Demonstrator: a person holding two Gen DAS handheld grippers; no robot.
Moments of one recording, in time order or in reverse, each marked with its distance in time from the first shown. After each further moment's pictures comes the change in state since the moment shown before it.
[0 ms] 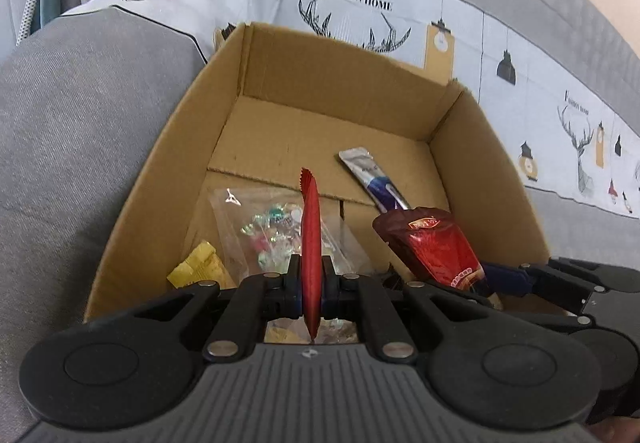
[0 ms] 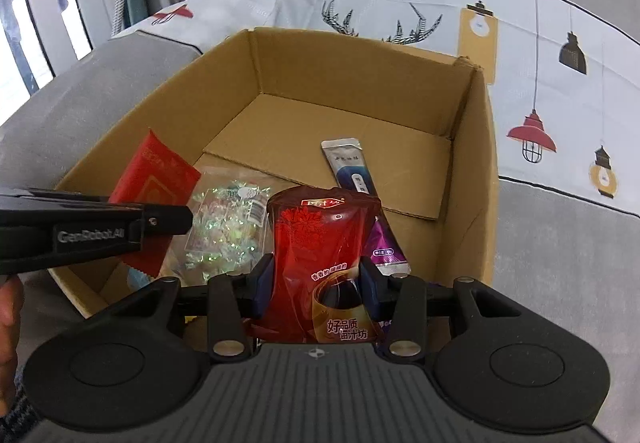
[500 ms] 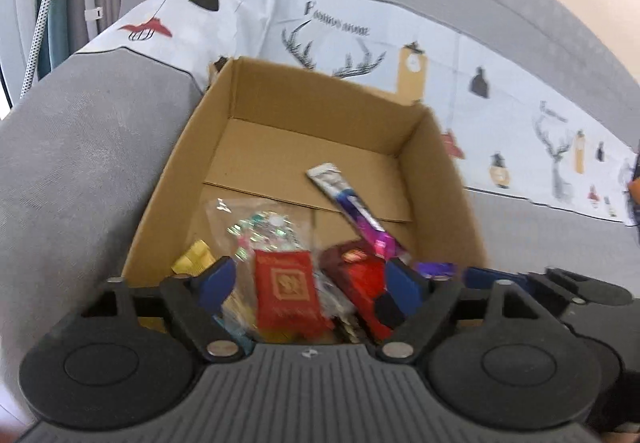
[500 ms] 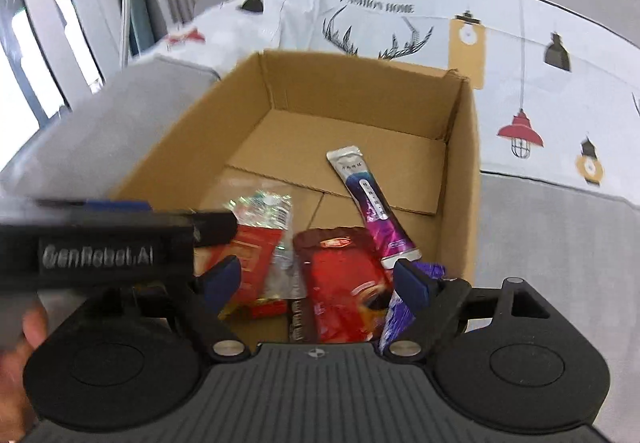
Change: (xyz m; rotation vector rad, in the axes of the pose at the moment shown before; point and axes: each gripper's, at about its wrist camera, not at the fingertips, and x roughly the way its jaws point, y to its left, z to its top) left arm -0.077 -0.030 0.004 -0.001 -0.031 -0.014; right arm -0.058 0.010 0.009 0.090 -0.007 0.025
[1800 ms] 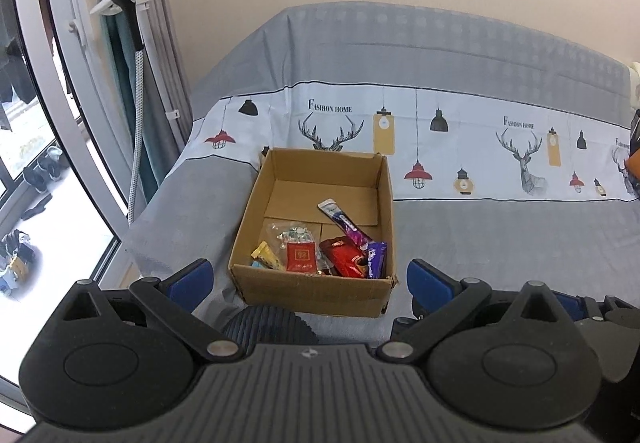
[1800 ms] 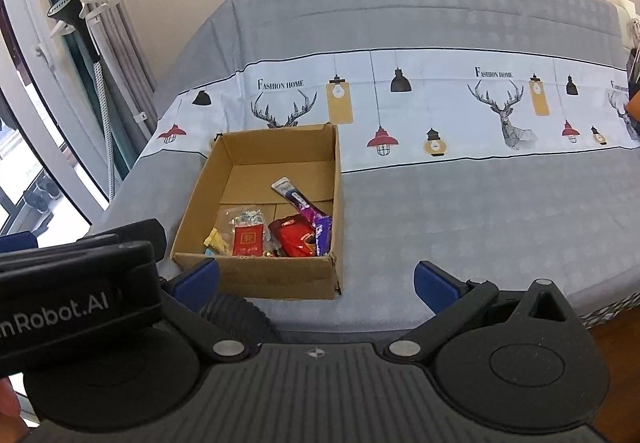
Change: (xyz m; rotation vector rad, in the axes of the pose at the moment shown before) left arm -0.308 -0.147 -0.031 0.127 -0.107 0.245; right arm -0.306 0.040 -0.037 0.233 -0.083 -0.186
